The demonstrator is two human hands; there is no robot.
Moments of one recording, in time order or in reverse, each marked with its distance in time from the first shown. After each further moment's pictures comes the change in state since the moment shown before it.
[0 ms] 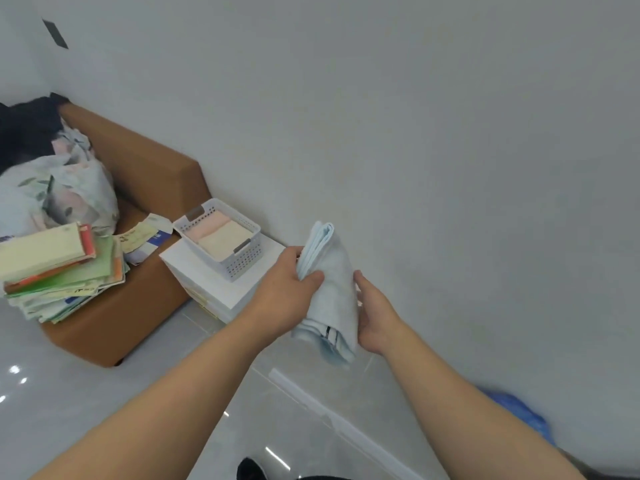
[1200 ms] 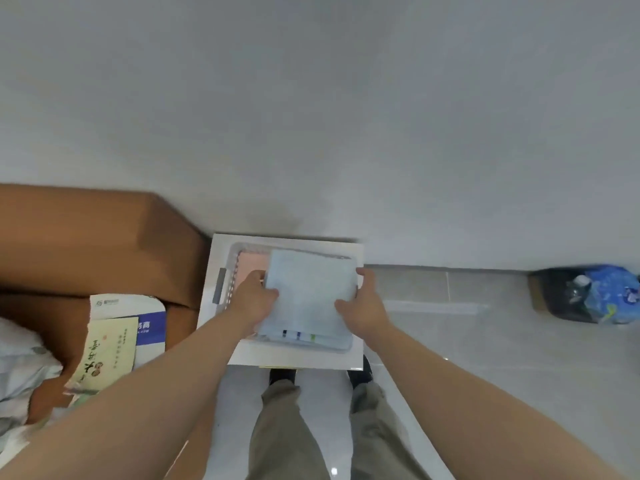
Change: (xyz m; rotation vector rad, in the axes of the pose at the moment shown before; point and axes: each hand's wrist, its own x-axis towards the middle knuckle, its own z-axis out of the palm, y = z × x) left_hand 0.627 -0.365 -0.298 0.328 -0.549 -0.429; right_hand 0.525 0.015 0.338 -0.474 0.714 -0.074
